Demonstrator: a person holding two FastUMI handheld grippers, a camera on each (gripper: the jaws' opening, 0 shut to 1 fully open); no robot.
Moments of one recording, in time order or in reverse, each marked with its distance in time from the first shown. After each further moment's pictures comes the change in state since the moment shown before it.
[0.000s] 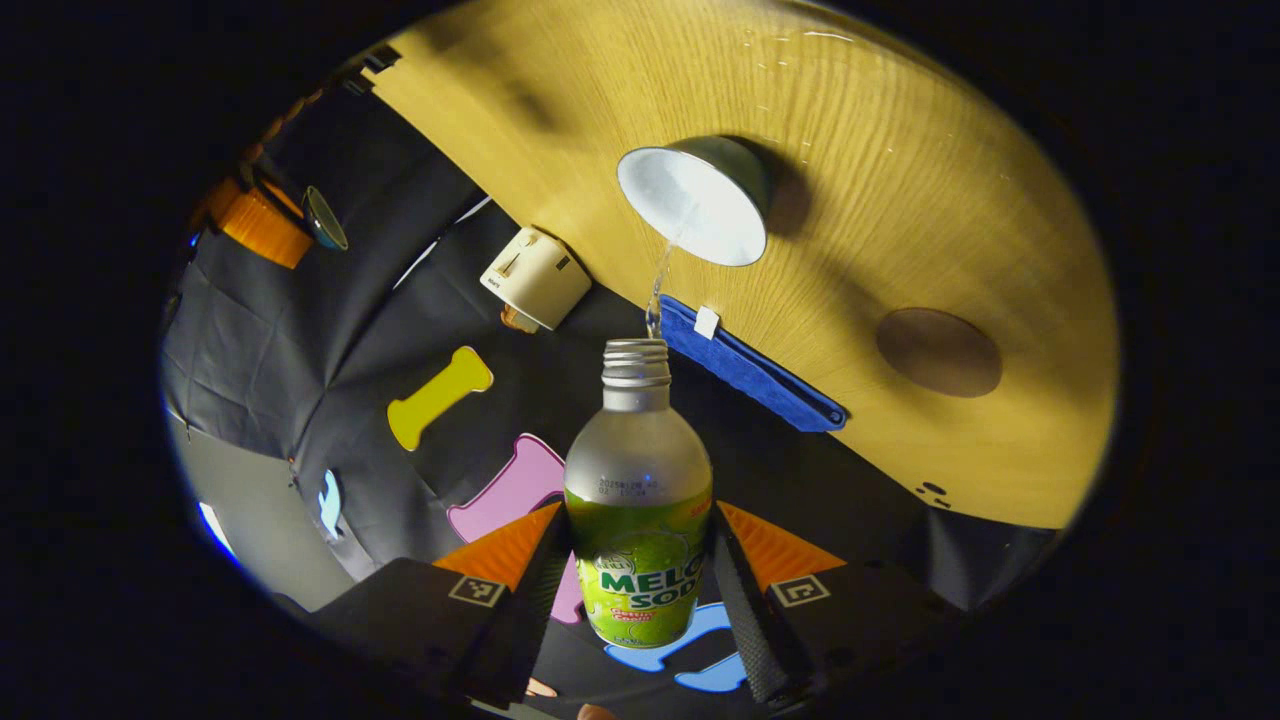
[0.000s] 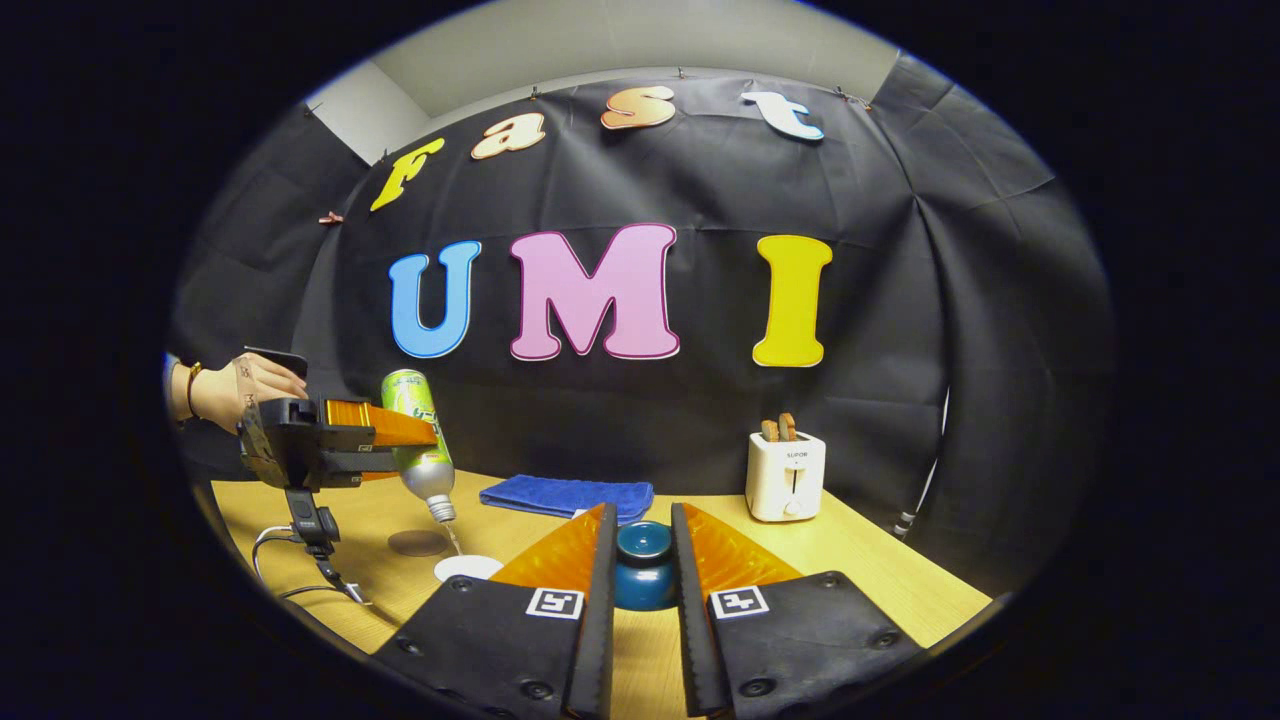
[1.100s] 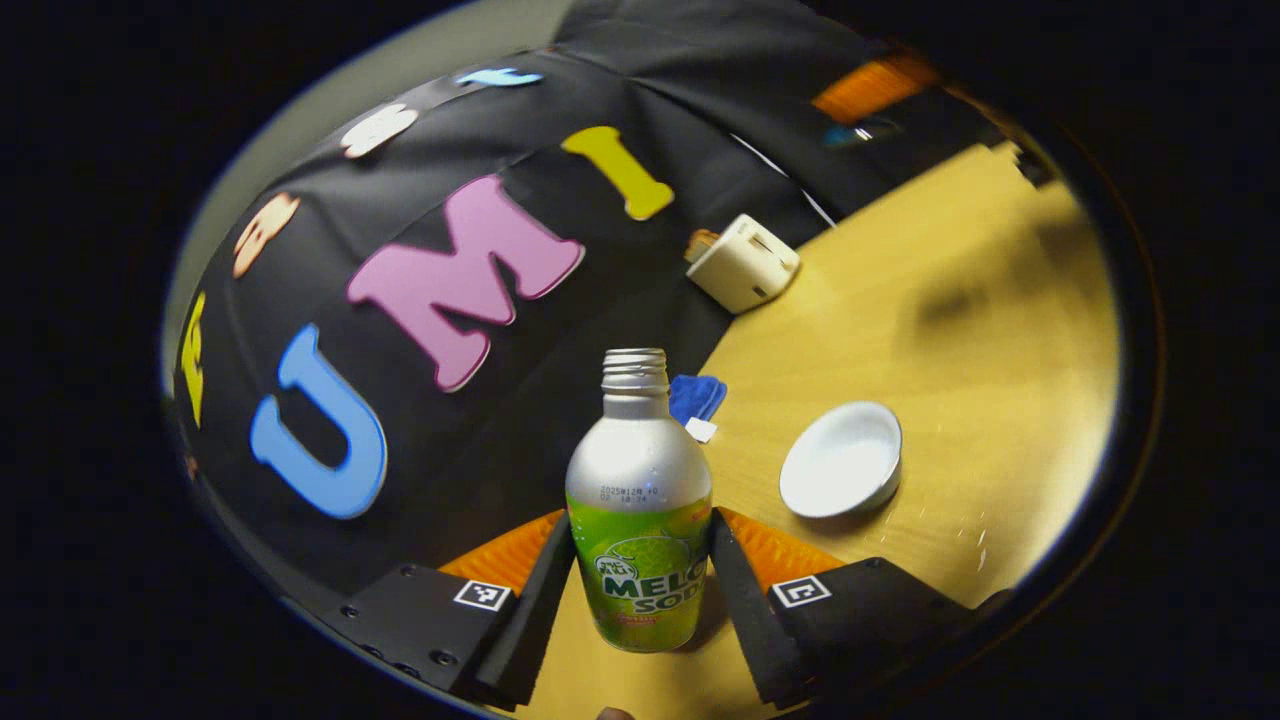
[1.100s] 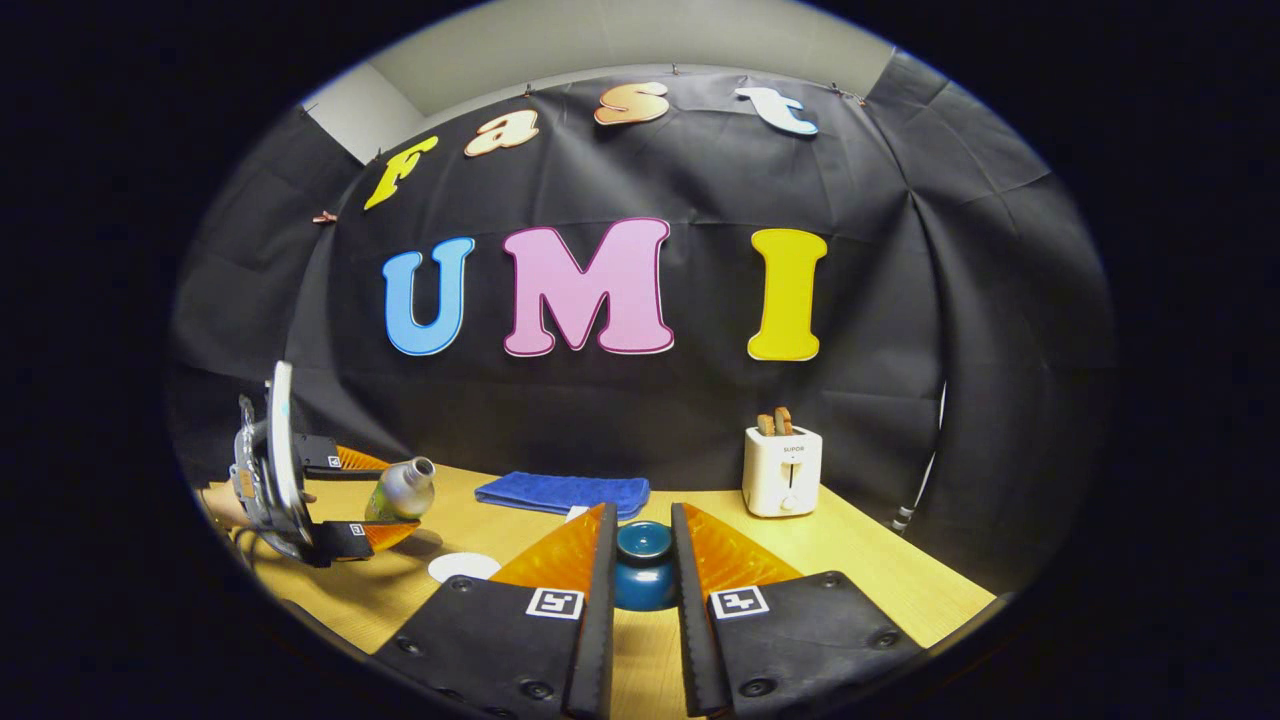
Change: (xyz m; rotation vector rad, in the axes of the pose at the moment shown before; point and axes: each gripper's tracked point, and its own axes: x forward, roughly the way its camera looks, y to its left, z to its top) left arm -0.016 -0.033 0.066 -1.826 0.018 -0.071; right arm 0.004 -0.005 -0.009 0.008 0.019 -0.014
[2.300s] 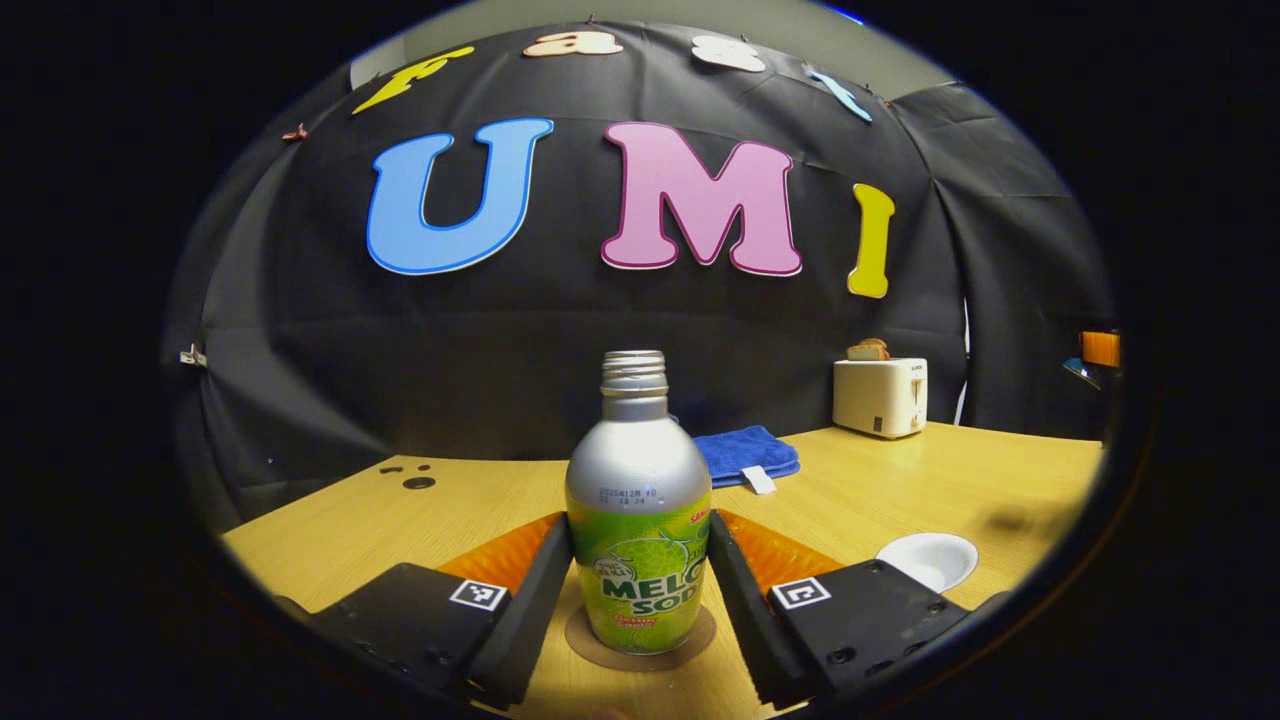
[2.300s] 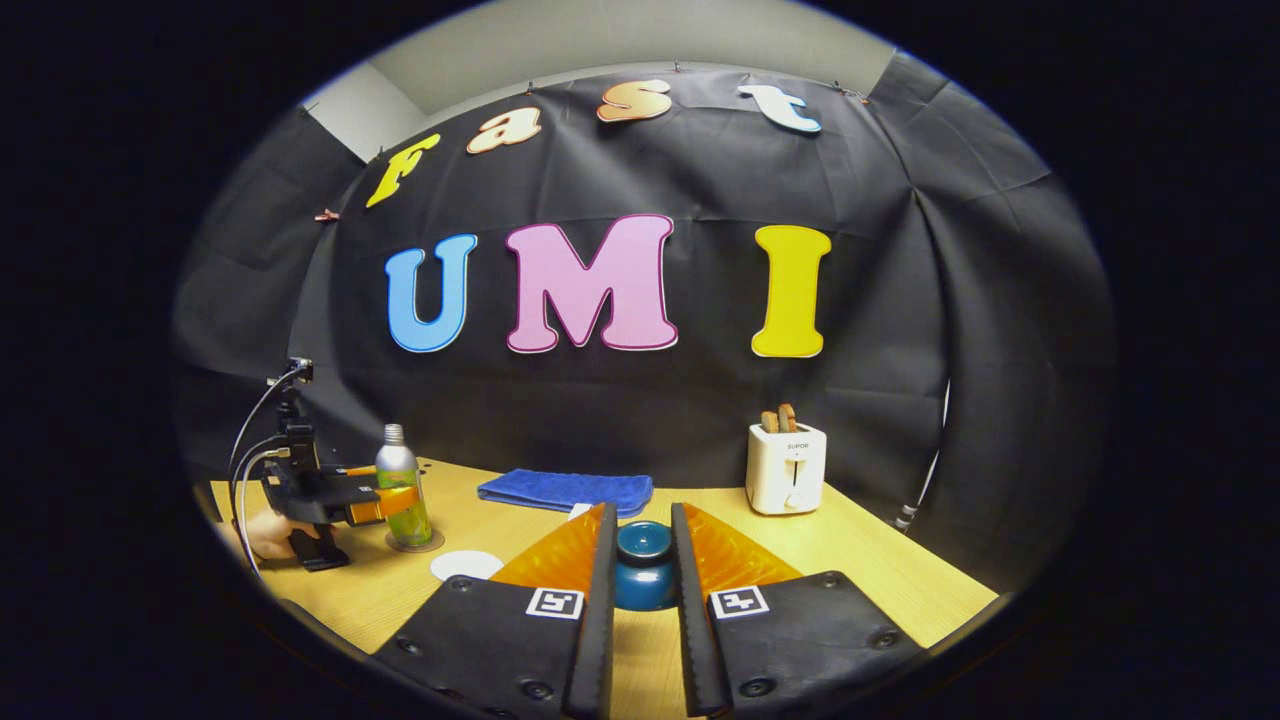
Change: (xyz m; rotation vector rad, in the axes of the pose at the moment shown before) left arm 0.034 0.032 -0.038 -0.681 -0.033 0.143; right arm 0.000 0.004 -0.004 0.001 0.005 0.010
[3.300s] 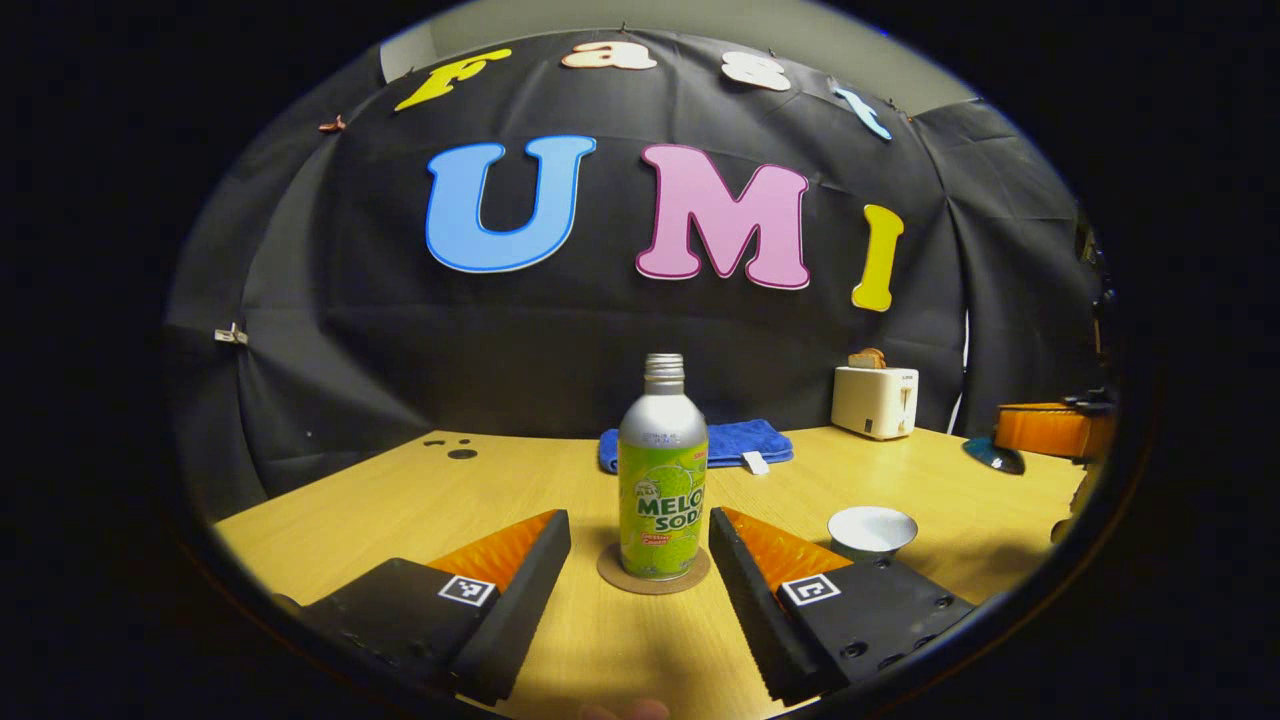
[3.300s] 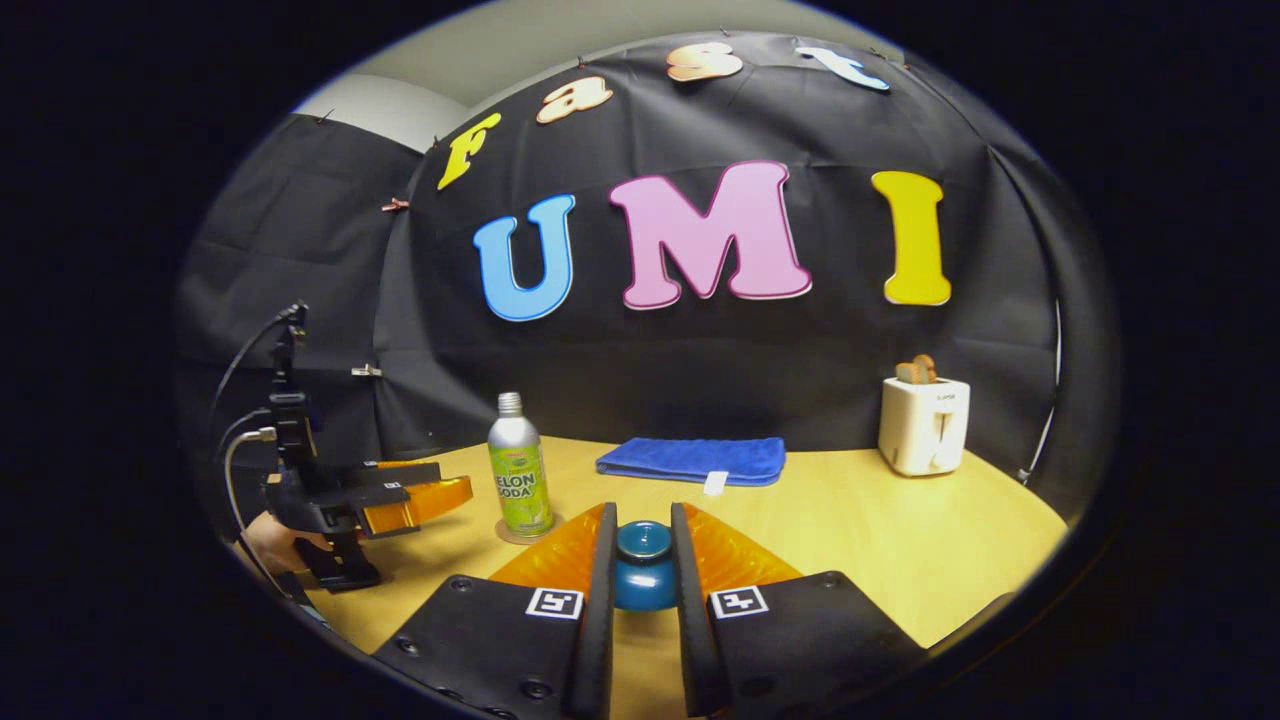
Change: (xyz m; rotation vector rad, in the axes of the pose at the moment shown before) left arm -0.088 0.056 0.015 -0.036 0.016 0.048; right arm 0.030 0.148 -0.056 0.061 0.136 0.291
